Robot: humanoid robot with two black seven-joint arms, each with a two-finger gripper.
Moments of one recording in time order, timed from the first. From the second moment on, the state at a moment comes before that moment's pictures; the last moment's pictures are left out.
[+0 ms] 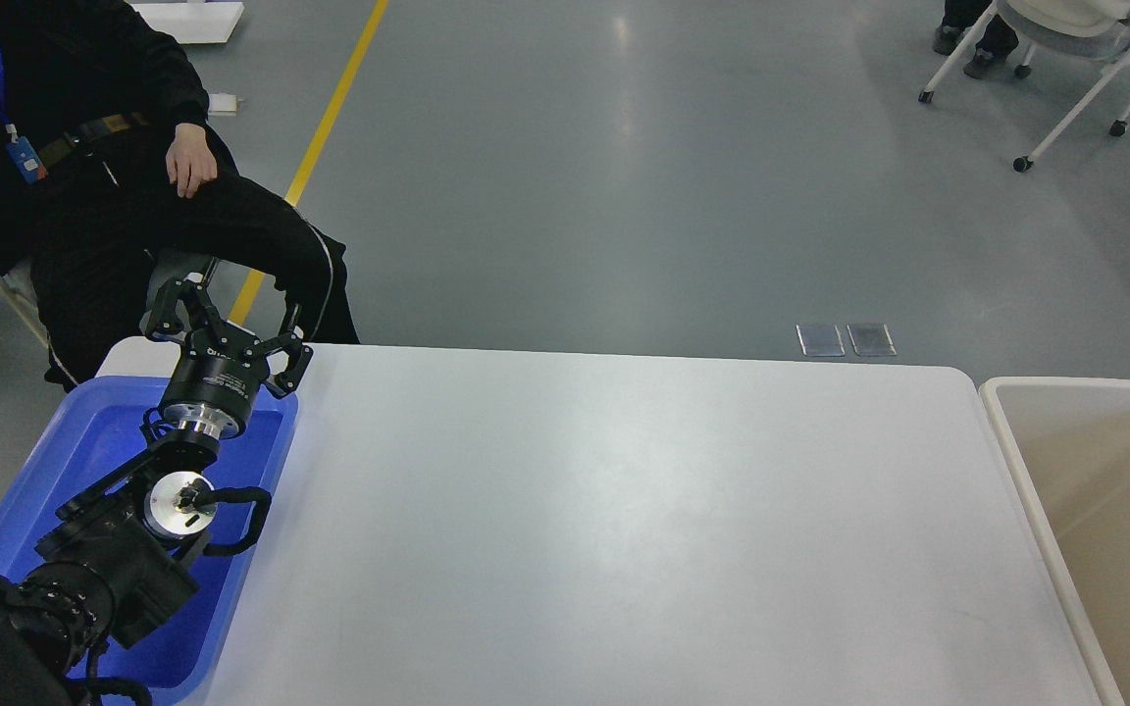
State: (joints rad) left arm -0.71 0.21 -0.73 -0.22 -0.10 -0.63 -0.57; right arm 0.56 -0.46 0.05 0.06 -0.23 -0.15 0.14
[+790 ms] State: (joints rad) left arm -0.71 0.21 -0.73 -0.22 -0.10 -0.63 -0.57; right arm 0.56 -0.45 0.09 0.04 -0.19 -0.14 0.13
